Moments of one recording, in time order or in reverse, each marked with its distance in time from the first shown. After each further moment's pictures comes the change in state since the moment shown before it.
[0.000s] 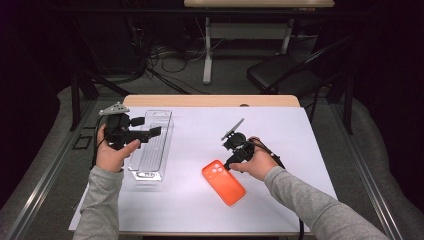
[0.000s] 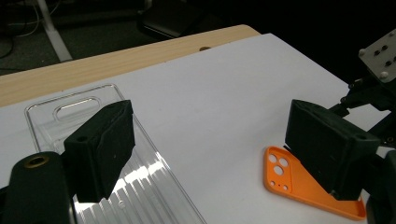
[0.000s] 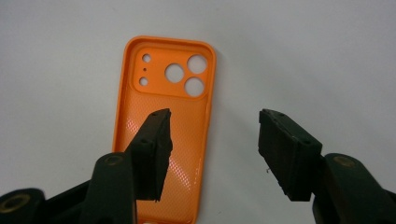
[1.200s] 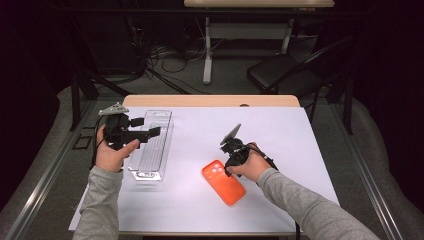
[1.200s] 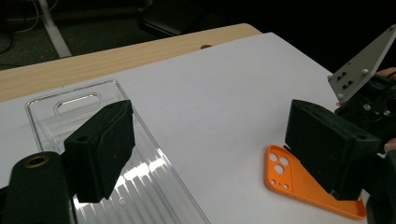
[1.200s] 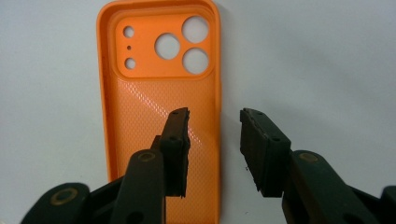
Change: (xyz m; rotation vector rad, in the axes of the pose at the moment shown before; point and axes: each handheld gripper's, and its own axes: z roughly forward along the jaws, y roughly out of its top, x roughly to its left) left arm 0.003 -0.002 0.000 0.006 -0.001 -0.019; right arm -0.003 -0.001 0.035 0.114 0.036 0.130
